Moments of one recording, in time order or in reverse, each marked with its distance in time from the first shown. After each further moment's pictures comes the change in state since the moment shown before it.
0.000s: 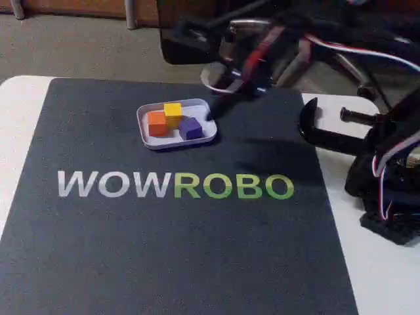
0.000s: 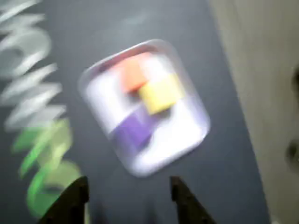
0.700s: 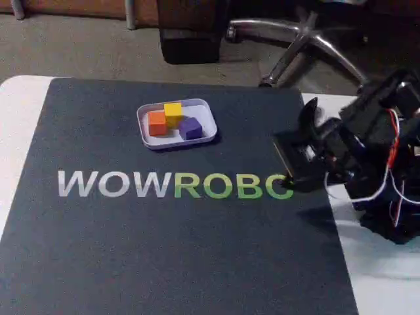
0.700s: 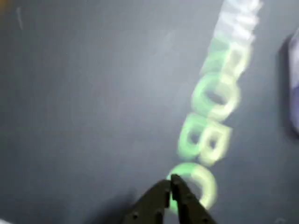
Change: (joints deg) arm -33.4 72.2 46.1 25.9 1.8
